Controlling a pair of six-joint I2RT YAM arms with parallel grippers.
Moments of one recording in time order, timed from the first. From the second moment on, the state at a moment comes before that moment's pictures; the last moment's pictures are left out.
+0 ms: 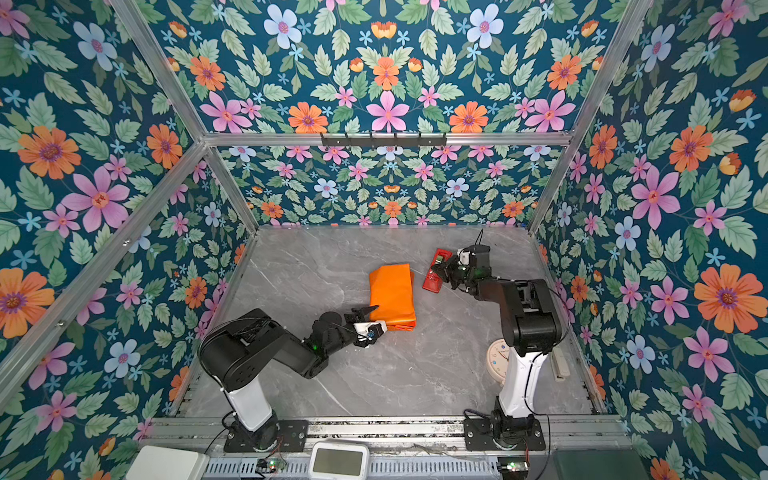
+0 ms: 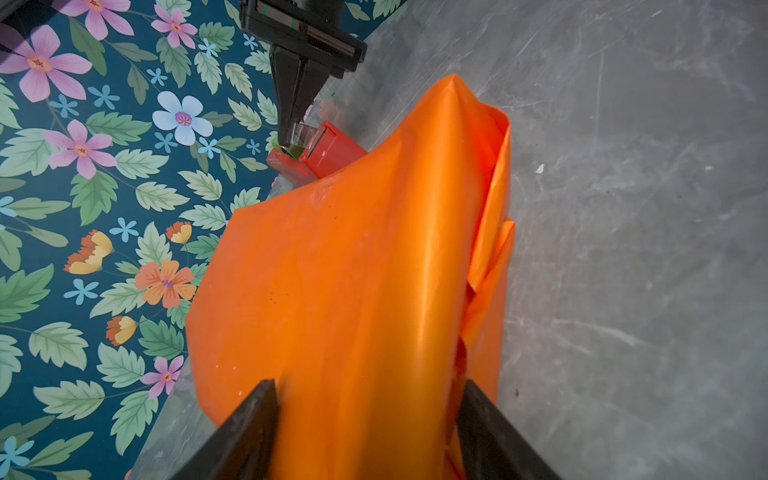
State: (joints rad) left arm -0.71 1.80 0.40 1.12 0.20 0.84; right arm 0.07 1.95 1.07 0.38 -0.73 1.18
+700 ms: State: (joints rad) left arm -0.71 1.80 0.40 1.12 0.20 0.84; right arm 0.12 1.84 0.93 0.46 -0.75 1.23
